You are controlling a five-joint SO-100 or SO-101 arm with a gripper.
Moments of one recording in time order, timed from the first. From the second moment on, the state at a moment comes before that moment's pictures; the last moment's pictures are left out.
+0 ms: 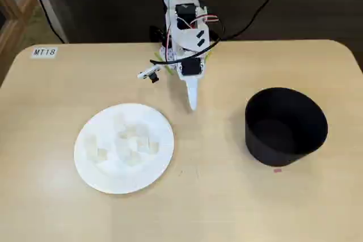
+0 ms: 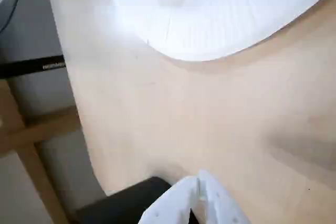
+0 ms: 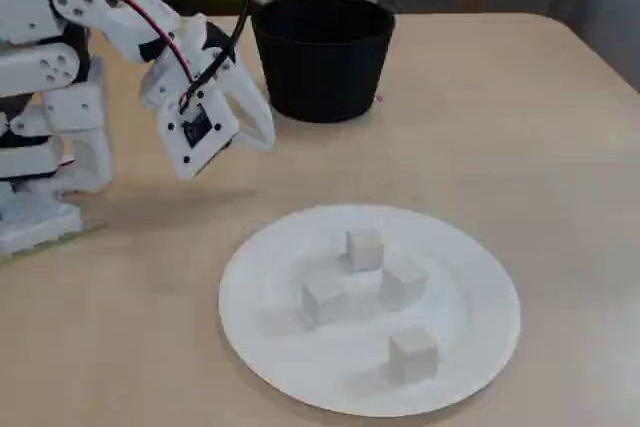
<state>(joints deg) -5.8 186.0 172.4 55.9 -1.9</state>
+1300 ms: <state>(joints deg) 30.1 106.0 98.1 79.0 2.5</state>
